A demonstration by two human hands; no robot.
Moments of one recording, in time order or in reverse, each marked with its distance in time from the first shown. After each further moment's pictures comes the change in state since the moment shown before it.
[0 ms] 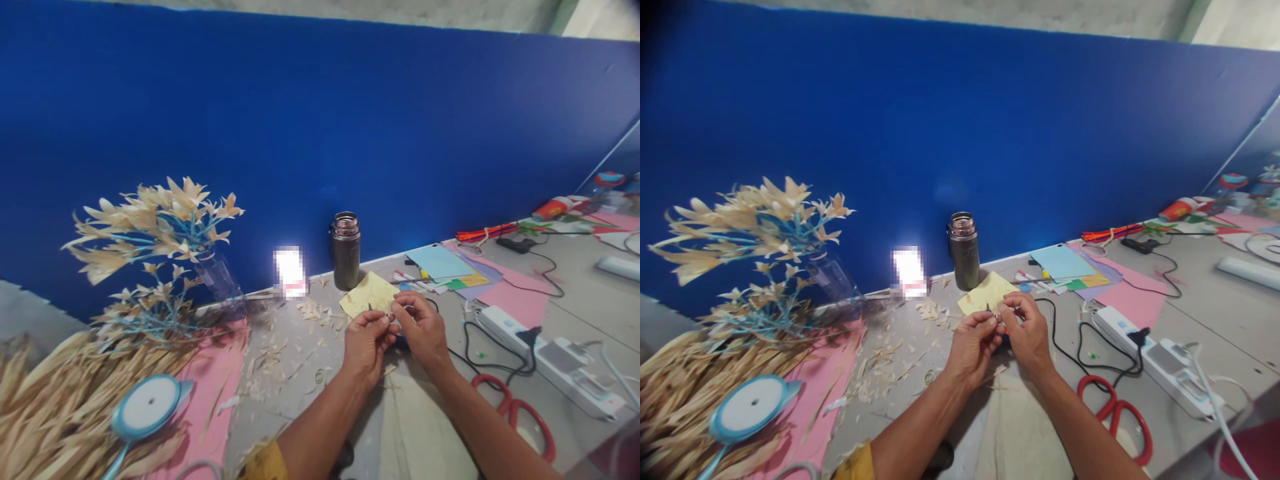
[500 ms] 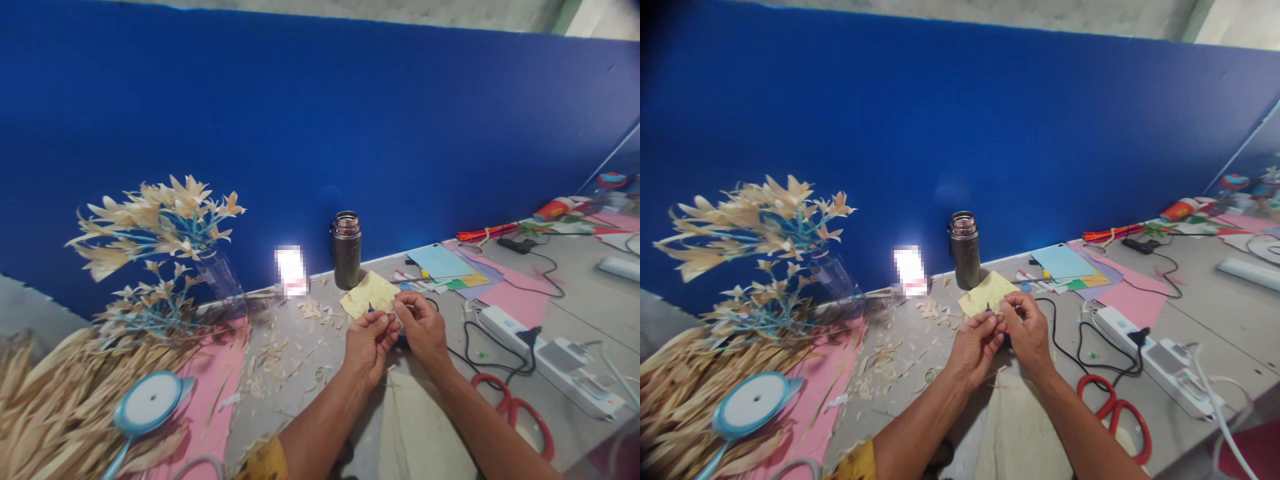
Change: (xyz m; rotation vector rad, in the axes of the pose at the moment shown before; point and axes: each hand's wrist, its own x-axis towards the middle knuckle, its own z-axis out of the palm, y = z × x) left_hand 0.000 -0.001 0.002 -0.075 0.057 -0.070; right_hand -0.001 -0.001 0.002 0.030 0.006 0.049
